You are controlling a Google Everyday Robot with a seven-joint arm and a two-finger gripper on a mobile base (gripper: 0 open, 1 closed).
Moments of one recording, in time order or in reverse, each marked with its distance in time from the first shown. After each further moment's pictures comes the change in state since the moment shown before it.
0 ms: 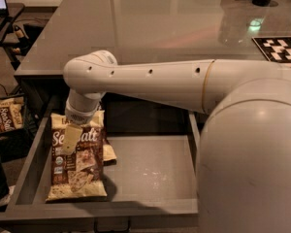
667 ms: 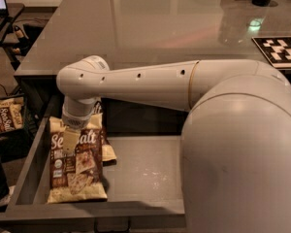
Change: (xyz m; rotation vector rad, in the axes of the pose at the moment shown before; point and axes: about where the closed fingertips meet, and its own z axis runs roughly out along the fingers) arm -0.001 0.000 0.026 -0.001 0.043 -0.036
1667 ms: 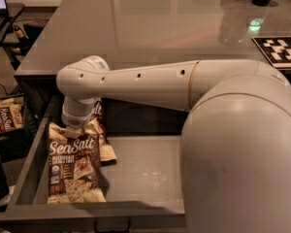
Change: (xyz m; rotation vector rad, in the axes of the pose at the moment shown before) arm 0.001 0.000 0.001 0.002 0.003 -0.002
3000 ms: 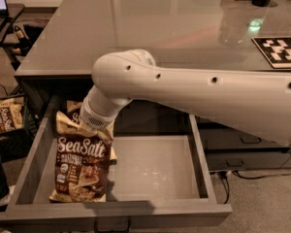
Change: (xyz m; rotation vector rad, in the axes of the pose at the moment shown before) arm 0.030 0.045 -0.110 0.064 -0.184 0.061
